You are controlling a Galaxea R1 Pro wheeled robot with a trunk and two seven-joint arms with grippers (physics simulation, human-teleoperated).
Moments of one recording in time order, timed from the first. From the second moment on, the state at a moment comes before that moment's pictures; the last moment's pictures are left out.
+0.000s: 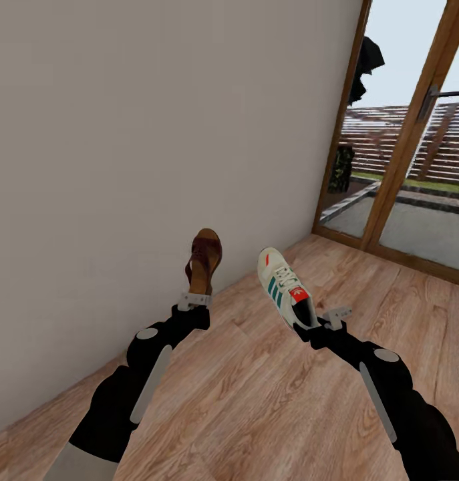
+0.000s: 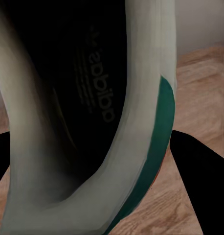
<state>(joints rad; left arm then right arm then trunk) -0.51 -0.06 -0.28 -1.43 0.20 0.57 -0.02 -0.39 -0.15 -0.04 -1.43 0.01 0.49 0.42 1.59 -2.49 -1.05</state>
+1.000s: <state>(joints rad) -0.51 -0.06 -0.28 -1.43 0.20 0.57 -0.02 -0.39 -0.15 -0.04 -1.42 0.01 0.49 0.42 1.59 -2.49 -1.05</state>
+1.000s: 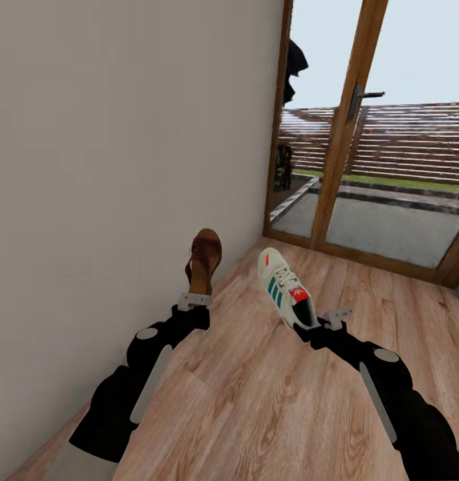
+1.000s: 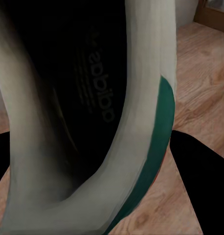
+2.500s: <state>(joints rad) -0.51 -0.06 -0.28 -1.43 0.20 0.57 -0.02 -0.39 -0.15 -0.04 -1.42 0.01 0.49 0.42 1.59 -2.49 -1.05</state>
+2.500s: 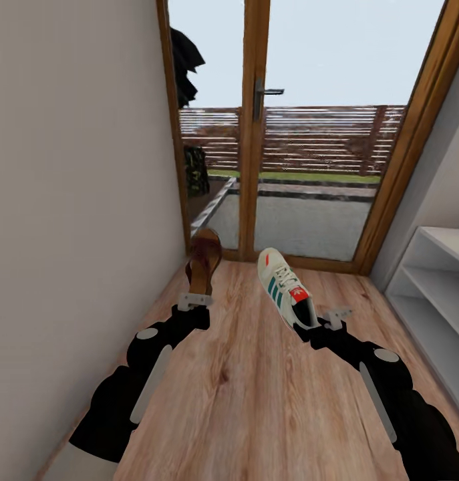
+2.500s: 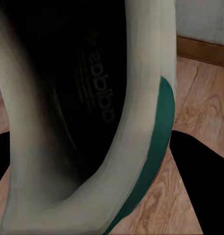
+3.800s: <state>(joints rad) -0.51 -0.06 -0.28 -1.42 0.20 0.57 -0.02 -0.39 -0.15 -0.03 -1.42 0.01 0.49 0.42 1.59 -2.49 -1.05</state>
